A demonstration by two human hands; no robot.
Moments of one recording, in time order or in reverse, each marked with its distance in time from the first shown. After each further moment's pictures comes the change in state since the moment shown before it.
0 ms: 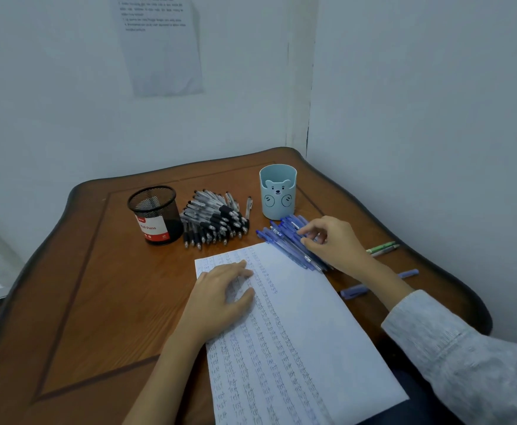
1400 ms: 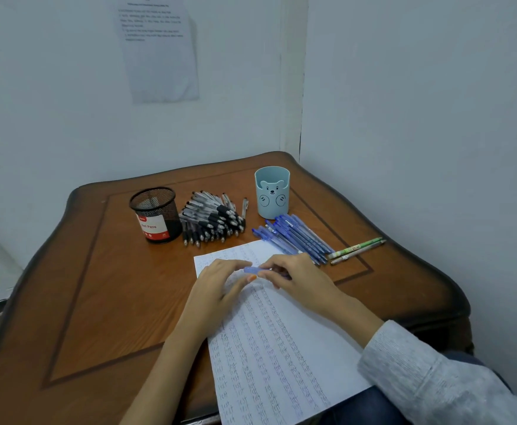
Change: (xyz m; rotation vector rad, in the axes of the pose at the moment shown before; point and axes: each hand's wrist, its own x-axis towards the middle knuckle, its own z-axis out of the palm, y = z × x) left_hand -0.009 0.008 -0.001 -0.046 0.126 0.152; right_hand -0.056 -0.039 0.035 0.057 -0.239 -0.200
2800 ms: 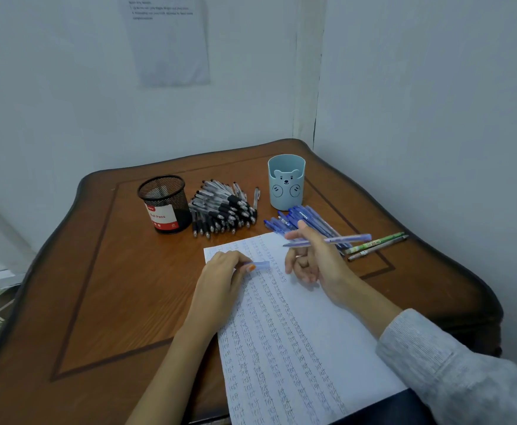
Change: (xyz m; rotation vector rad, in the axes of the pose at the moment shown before) left_hand 0.004 -0.007 0.003 0.068 0.071 -0.111; right_hand 0.013 -0.006 -0.006 0.940 0.104 0.497
